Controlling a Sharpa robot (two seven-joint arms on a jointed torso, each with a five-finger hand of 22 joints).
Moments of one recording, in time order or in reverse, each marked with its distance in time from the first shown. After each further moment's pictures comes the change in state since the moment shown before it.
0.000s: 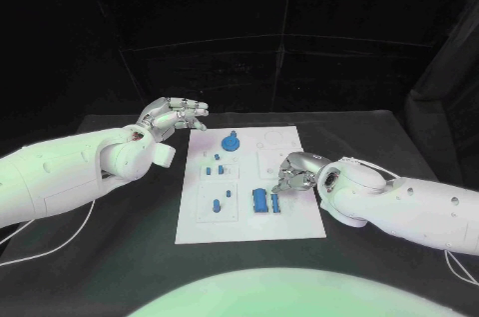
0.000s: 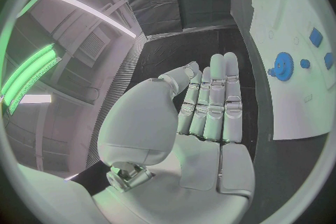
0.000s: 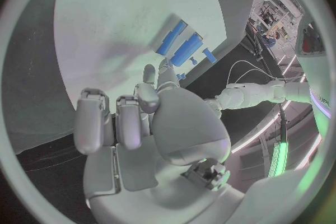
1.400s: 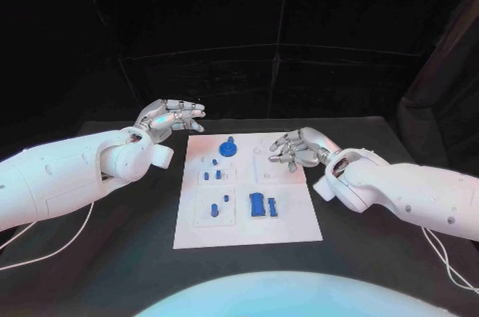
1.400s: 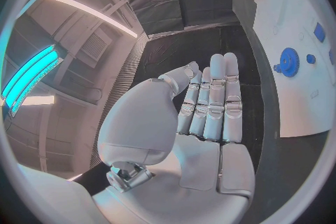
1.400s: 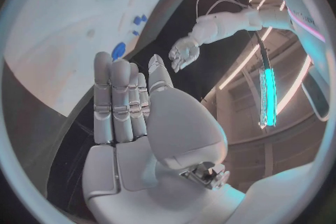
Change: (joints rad) left arm -0.001 0.031 0.000 -0.052 0.007 -0.001 0.001; left_hand -0.009 0.008 -0.002 0.003 0.000 0.000 0.000 0.000 -0.002 0.008 0.000 -0.019 0.000 0.002 -0.002 -0.048 -0.016 0.000 -0.001 0.001 -0.027 -0.029; right arm 0.044 -0.018 0.002 -0.108 0.683 -0.208 0.534; right_hand 0.077 0.063 0.003 -0.036 0.029 -0.212 0.107 -0.153 -0.125 -0.352 0.089 -0.623 -0.388 -0.227 0.087 -0.657 -0.585 0.118 -0.382 0.074 -0.601 -0.667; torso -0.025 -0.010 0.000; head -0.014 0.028
